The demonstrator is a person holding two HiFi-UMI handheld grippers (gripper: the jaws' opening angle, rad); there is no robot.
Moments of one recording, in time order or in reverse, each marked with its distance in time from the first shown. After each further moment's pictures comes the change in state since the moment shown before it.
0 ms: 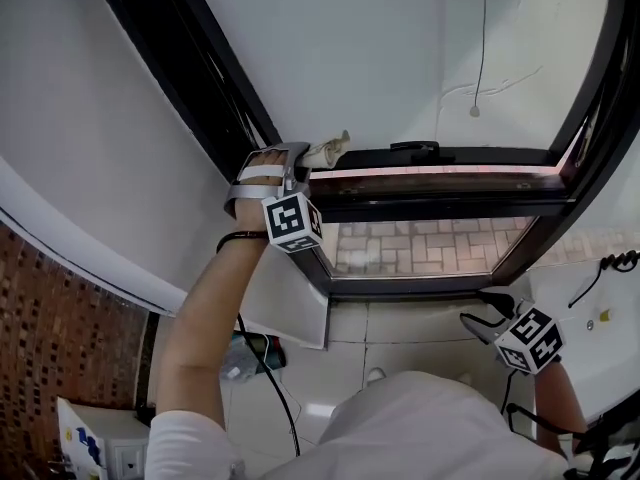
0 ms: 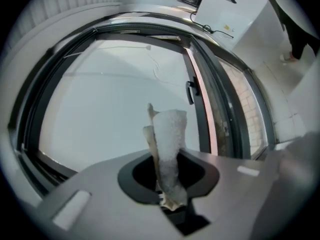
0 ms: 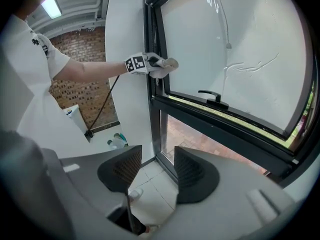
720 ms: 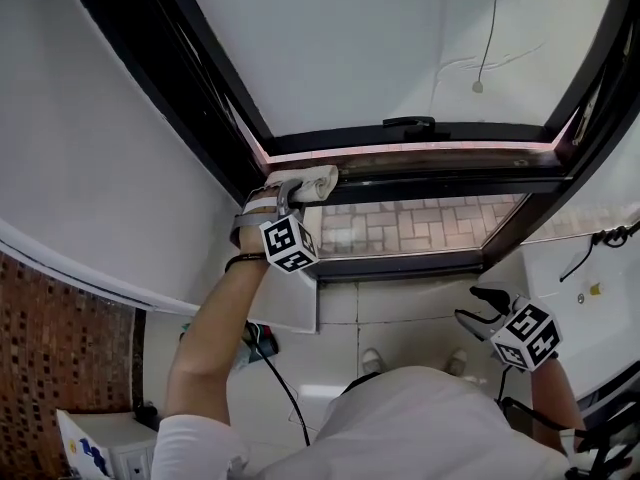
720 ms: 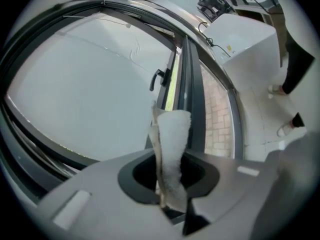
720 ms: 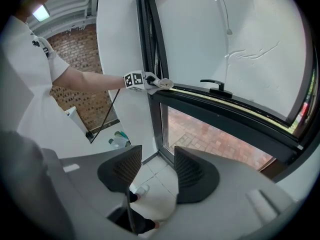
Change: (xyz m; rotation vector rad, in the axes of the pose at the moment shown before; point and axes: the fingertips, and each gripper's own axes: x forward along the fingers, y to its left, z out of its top) left arm 0.013 -0.159 -0.027 -0.243 -0.013 -0.293; right arm 0.013 0.024 -0.014 0.076 0.065 -0.006
